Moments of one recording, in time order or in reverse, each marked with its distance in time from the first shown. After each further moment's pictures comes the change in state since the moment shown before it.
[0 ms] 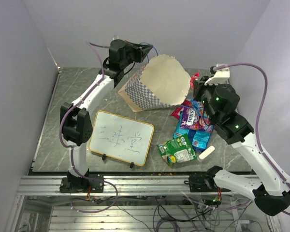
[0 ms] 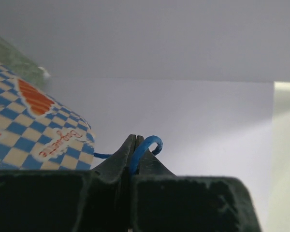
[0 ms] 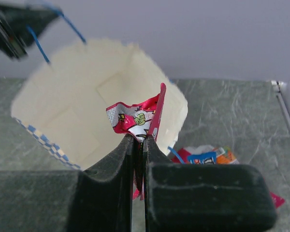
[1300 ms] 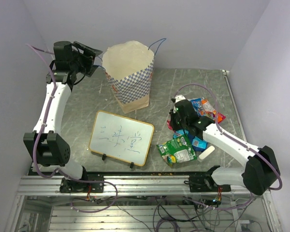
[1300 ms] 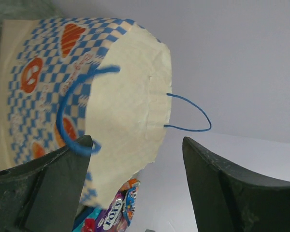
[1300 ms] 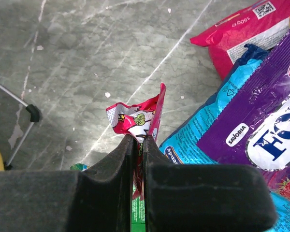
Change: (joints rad) left arm 0.424 -0.393 -0.276 -0.498 0.084 0.375; right arm 0.000 0.257 -0.350 -0.077 -0.366 0.148
